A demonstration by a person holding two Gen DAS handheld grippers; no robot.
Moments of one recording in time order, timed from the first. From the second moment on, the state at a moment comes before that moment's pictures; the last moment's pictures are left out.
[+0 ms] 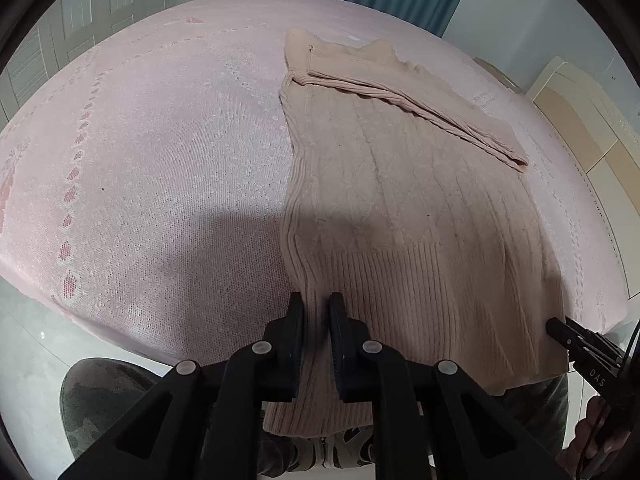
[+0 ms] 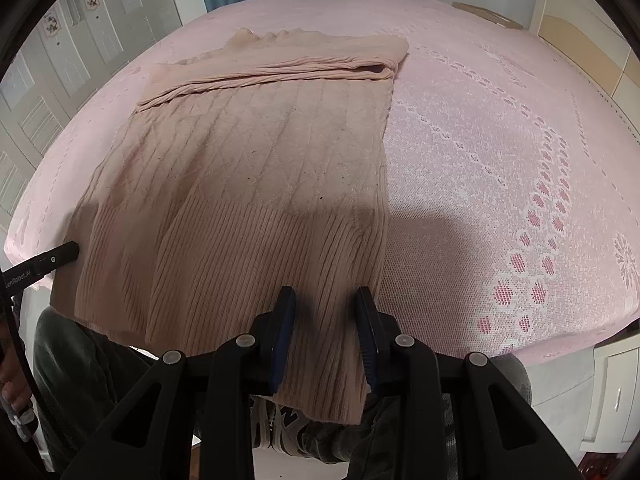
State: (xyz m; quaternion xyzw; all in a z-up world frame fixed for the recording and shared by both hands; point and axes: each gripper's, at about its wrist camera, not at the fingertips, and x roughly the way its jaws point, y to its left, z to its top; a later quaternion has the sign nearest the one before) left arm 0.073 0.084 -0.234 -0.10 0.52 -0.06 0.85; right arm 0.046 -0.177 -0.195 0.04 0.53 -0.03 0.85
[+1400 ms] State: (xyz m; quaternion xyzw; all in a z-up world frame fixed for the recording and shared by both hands) left arm 0.075 0.082 -0.236 -0.12 0.53 -0.05 0.84; right arm 0.042 -0.170 -0.197 0.06 0.50 -0.03 0.86
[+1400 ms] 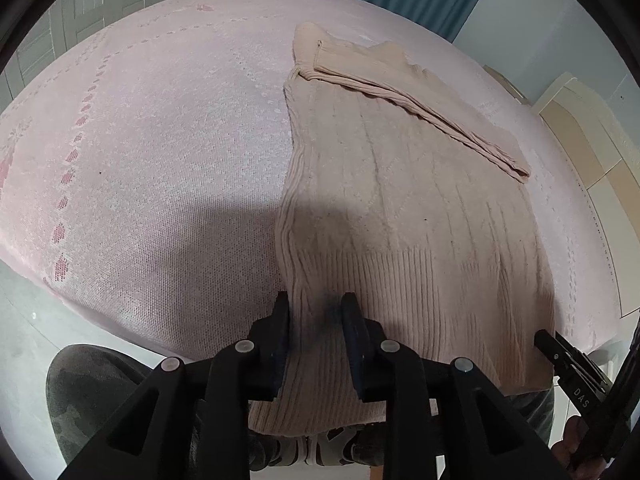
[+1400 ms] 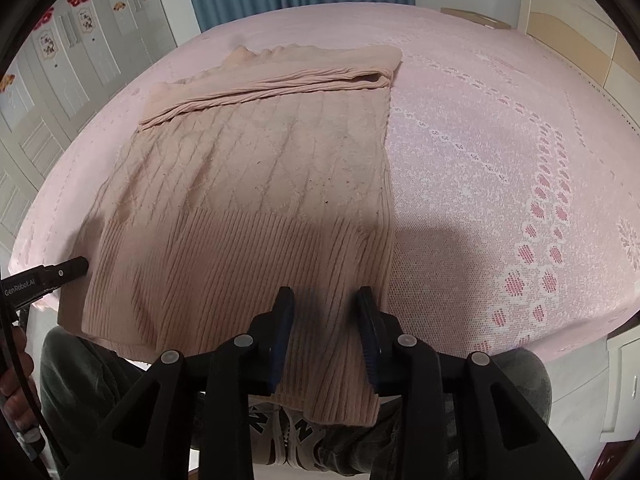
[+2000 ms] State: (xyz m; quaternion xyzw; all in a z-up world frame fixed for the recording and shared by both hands) left arm 0.071 0.086 -0.233 -0.13 0.52 -0.05 0.85; right arm 0.040 -0.184 -0.194 0.10 0.49 -0.02 0.86
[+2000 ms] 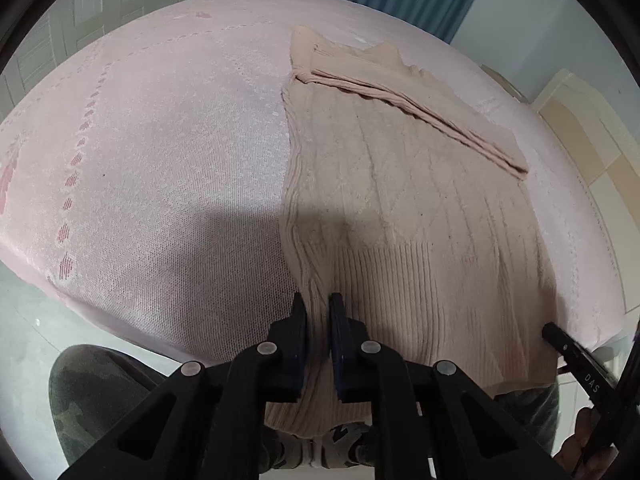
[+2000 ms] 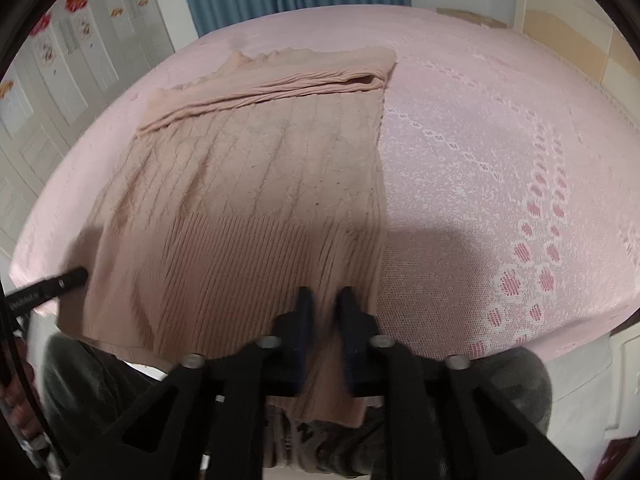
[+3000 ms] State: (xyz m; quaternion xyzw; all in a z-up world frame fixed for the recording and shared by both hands) left arm 0.068 0.108 -0.157 -0.23 0.46 -0.07 0.85; right arm 0.030 -0.204 -0.101 0.21 0.41 0.02 0.88
